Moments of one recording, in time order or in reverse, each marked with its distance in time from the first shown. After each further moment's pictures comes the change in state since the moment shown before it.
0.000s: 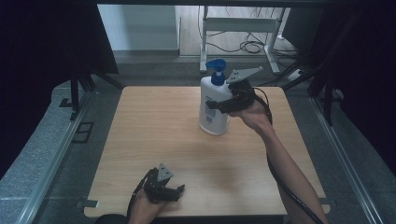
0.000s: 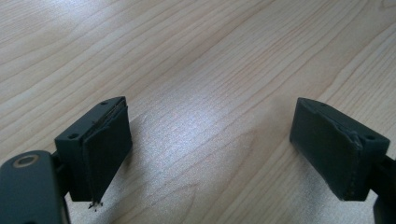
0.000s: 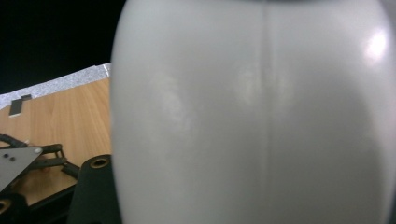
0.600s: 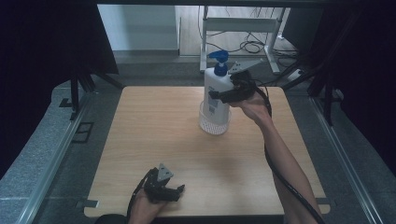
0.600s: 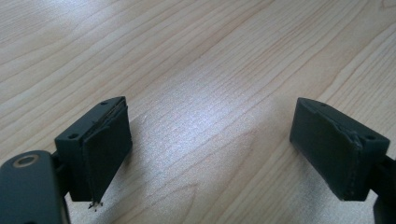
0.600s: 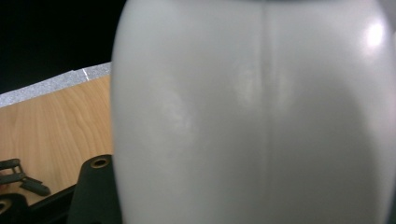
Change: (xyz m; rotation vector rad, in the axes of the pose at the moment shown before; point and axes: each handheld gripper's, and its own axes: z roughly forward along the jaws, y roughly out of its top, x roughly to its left) left arm 0.000 0.000 0.000 -0.003 0.000 -0.002; right arm -0.031 0.004 0.009 0.000 -0.063 0.022
